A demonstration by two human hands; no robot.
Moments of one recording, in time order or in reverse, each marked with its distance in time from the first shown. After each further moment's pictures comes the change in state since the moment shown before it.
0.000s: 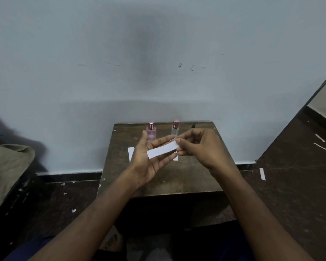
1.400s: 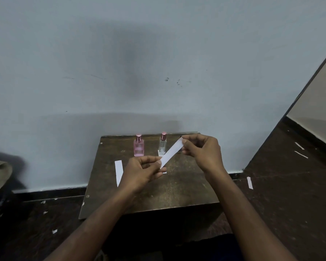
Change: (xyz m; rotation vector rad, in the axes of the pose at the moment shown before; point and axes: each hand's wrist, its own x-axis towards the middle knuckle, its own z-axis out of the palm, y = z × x) left_hand 0.008 -0.013 0.006 0.414 0.165 0.144; right_hand 0.029 0.019 -0.027 0.040 0.277 0.021
